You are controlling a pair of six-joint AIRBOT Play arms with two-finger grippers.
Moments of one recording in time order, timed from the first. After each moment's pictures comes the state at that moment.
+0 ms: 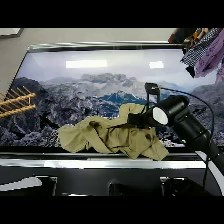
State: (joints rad) left arm 0.88 -1.43 1.49 1.39 -1.12 -1.01; right arm 0.60 -1.08 1.16 -1.61 1.34 2.22
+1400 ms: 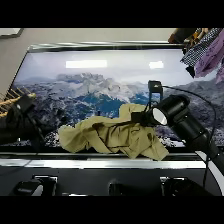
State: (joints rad) left arm -0.09 -0.58 0.85 1.12 -1.34 -0.77; right arm 0.60 -1.08 1.16 -1.72 1.35 2.26
